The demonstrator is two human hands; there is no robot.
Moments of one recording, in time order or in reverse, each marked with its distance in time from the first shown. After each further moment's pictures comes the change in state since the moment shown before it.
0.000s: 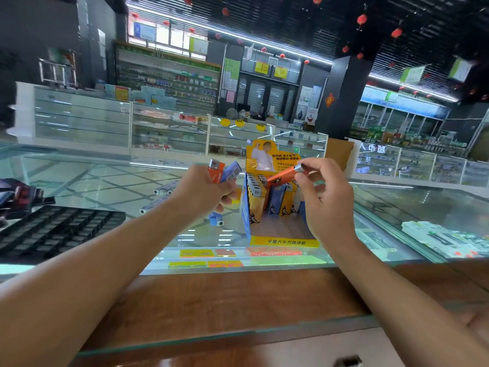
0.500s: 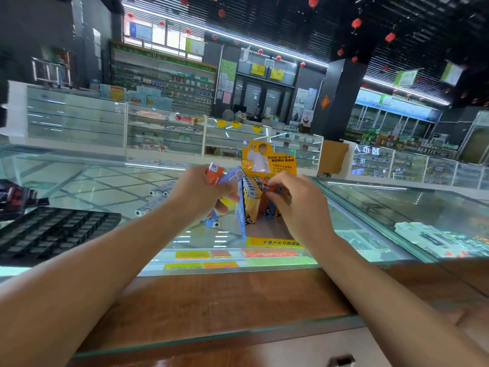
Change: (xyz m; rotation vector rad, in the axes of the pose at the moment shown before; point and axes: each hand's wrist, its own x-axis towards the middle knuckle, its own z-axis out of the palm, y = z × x) left_hand -0.002 0.000 0.001 0.009 -0.028 0.039; right_hand -0.001 0.004 0.017 -0.314 -0.261 -0.079
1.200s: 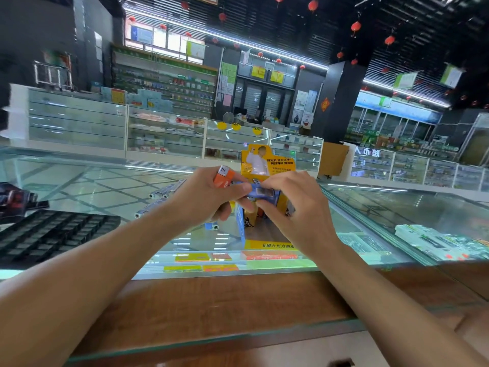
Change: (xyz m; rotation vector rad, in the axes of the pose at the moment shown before) left_hand -0.014 0.013 -0.001 -0.134 -0.232 0.141; right_hand -0.004 -0.006 -0.010 0.052 0.138 -0.315
